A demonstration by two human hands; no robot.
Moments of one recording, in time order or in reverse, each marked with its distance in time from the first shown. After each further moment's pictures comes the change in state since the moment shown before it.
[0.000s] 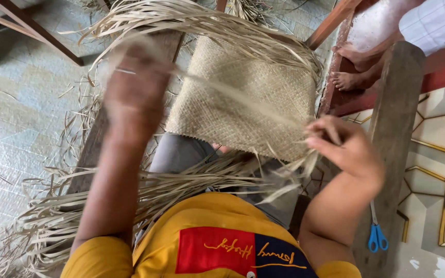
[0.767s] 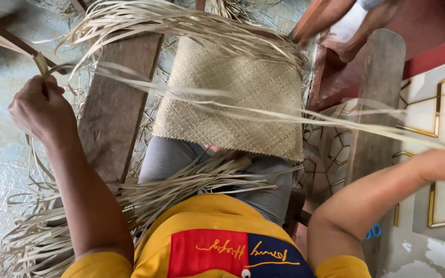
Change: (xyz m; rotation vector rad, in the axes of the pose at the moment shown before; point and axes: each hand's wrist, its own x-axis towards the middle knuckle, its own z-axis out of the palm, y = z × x) left_hand -0.024 -0.115 0.146 -0.281 0.762 -0.483; right_hand -0.106 0.239 -0.148 -0.565 1.769 -0.554
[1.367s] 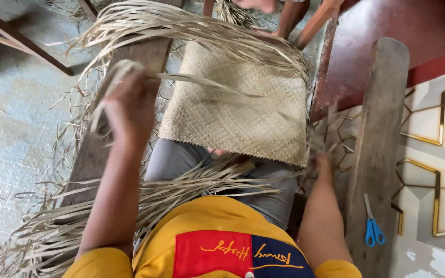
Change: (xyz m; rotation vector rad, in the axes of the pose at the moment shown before) left_hand -0.006 0.139 -0.020 -0.516 0.022 0.224; right_hand -0.269 -0.004 -0.056 -0.901 -1.374 1.245
